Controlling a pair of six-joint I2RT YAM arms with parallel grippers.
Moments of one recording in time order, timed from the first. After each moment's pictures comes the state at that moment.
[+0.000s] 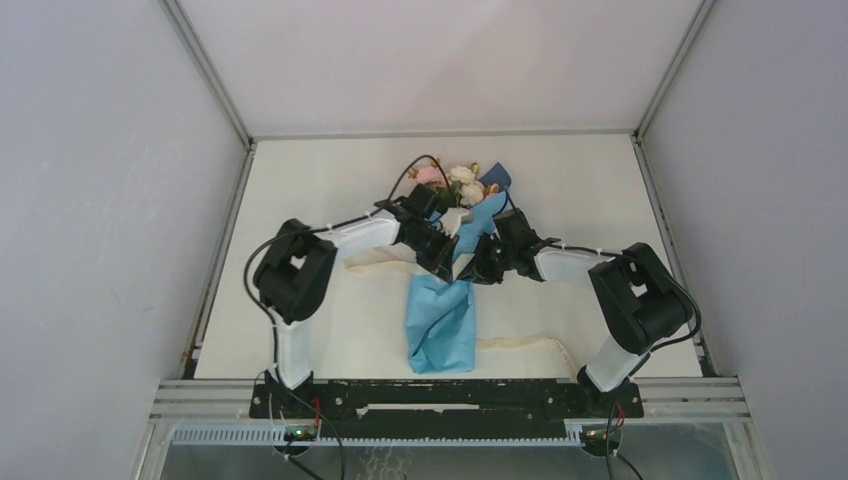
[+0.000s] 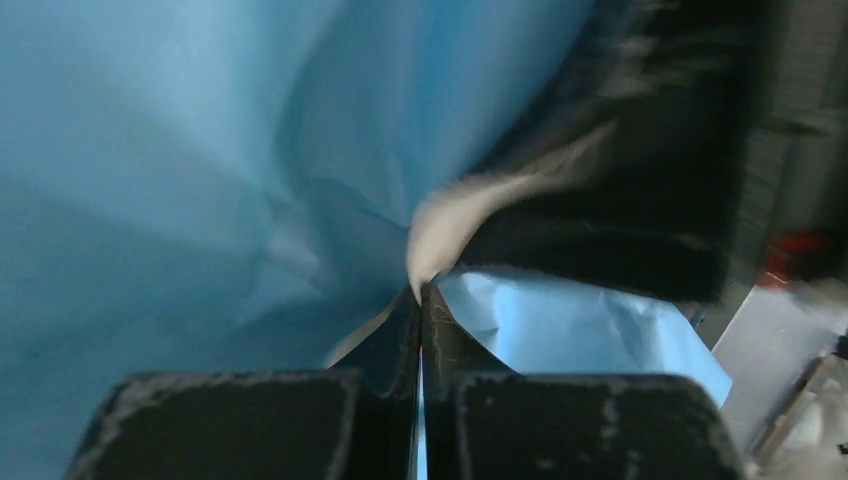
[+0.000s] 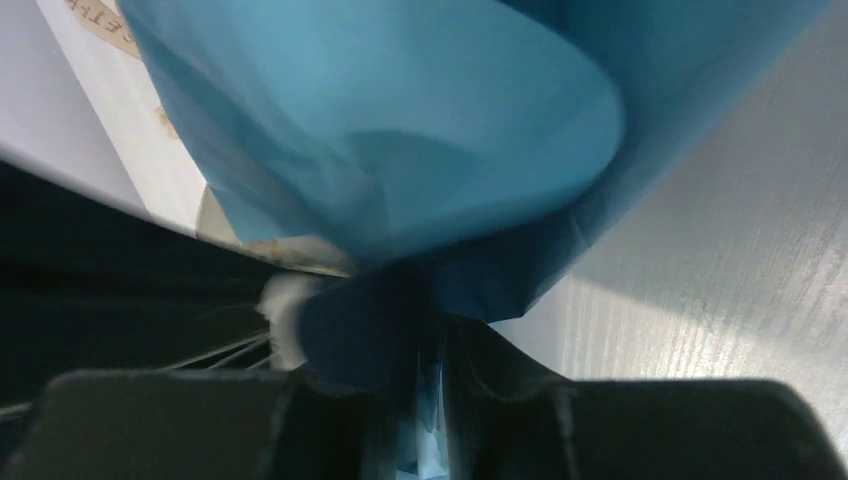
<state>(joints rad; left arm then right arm) -0.65 1.93 1.36 -0.53 0.58 0.01 0.50 1.66 0.79 -0.05 -0.40 0.90</state>
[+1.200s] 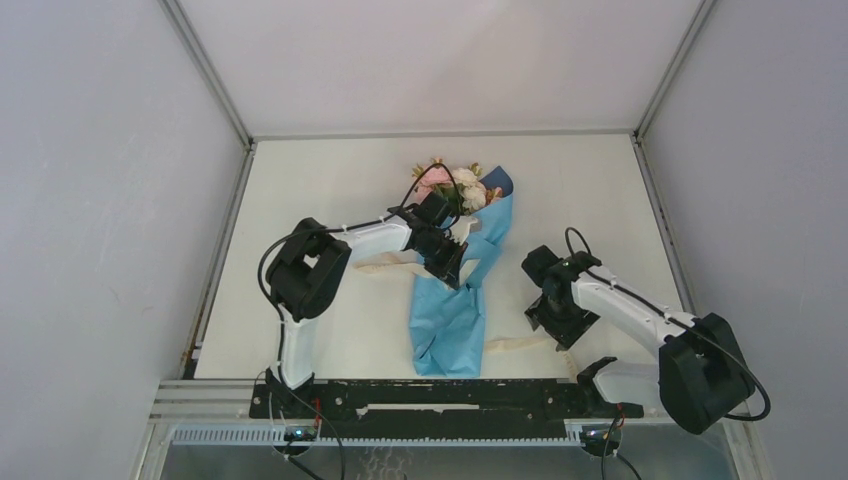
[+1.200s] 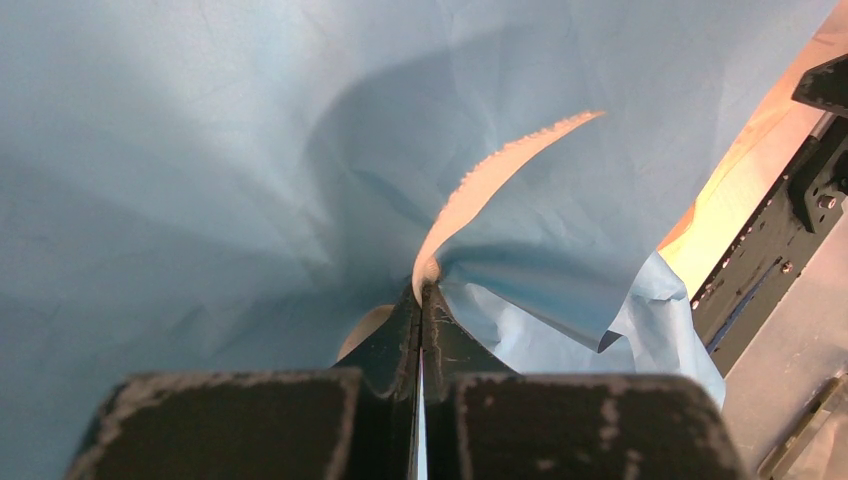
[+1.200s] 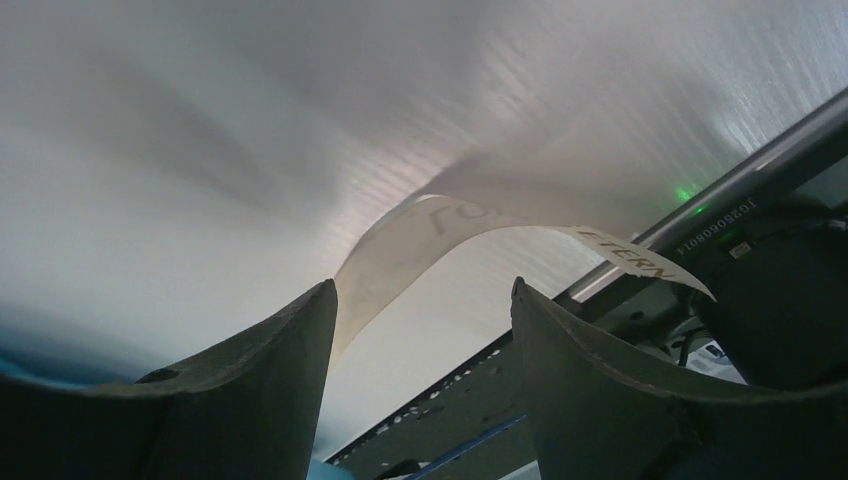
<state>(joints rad) -0.71 2.03 1.37 -0.49 0.53 -0.05 0.52 1.22 0.73 -1.14 0.18 1.36</state>
